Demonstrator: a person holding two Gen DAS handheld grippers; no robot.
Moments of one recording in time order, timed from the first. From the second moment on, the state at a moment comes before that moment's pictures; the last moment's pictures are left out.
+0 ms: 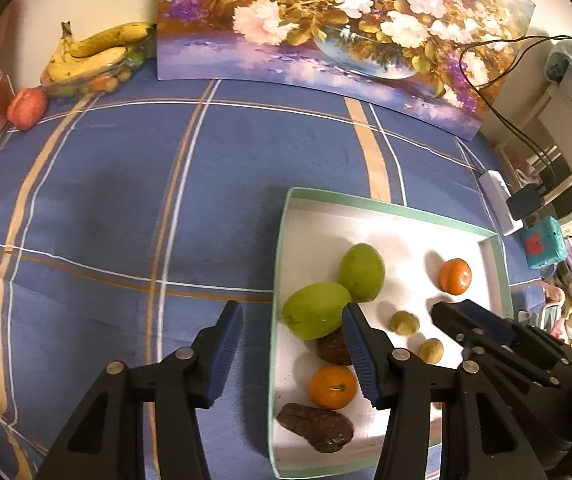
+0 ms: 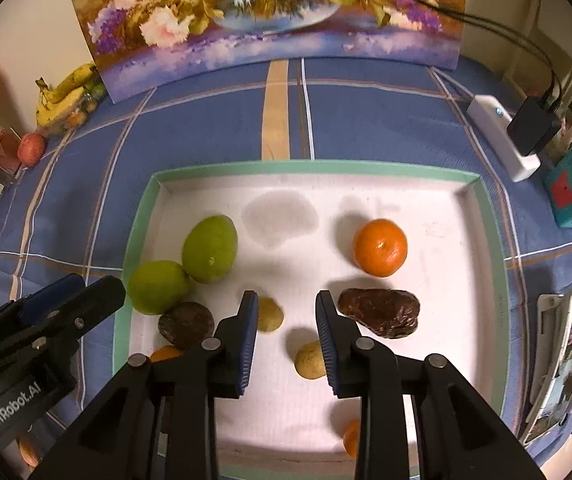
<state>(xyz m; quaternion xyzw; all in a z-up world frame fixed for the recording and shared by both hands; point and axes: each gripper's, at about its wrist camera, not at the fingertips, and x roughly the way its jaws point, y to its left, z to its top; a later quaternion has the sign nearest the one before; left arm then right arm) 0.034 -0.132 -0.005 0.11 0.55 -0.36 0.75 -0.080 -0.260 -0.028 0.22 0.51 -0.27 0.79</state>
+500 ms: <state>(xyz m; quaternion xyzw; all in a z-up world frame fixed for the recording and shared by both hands) 0.056 -0.111 -0.026 0.14 0.55 -0.28 0.77 -0.076 -0.256 -0.024 0.19 0.51 -0.28 0.79</state>
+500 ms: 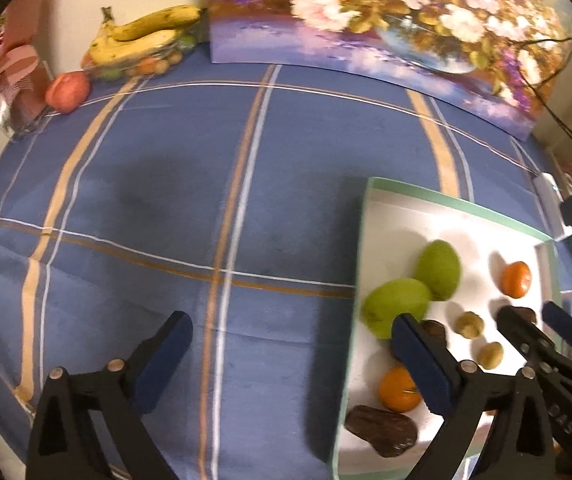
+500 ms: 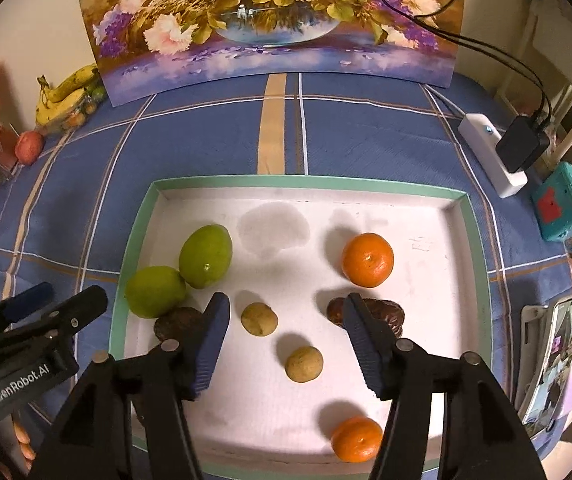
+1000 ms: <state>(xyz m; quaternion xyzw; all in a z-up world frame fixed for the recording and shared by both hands) 0.075 -0.084 -0.035 0.13 0.56 -0.21 0.79 -0.072 -0.254 -0.025 0.17 0.50 -0.28 0.80</state>
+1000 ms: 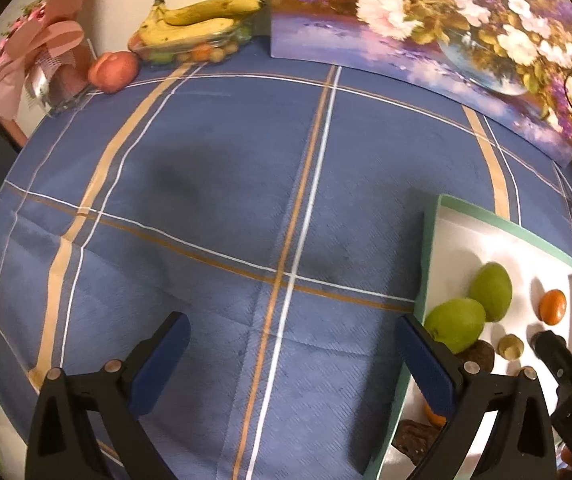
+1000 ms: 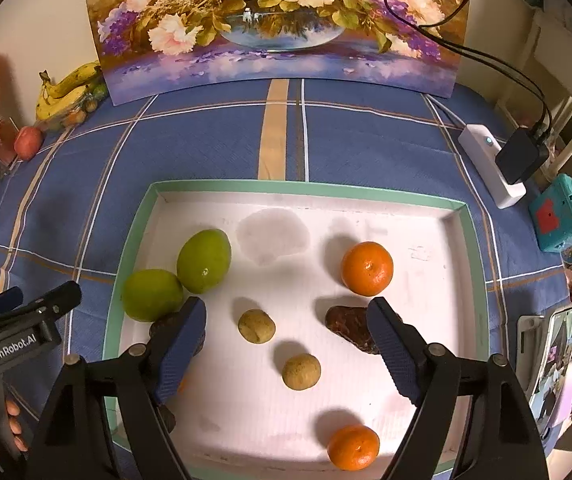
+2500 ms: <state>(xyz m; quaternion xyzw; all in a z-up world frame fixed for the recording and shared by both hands) 0.007 -0.012 0.014 0.19 0.48 -0.21 0.83 -0.126 -0.172 -0.022 0.13 0.50 -0.31 0.80</state>
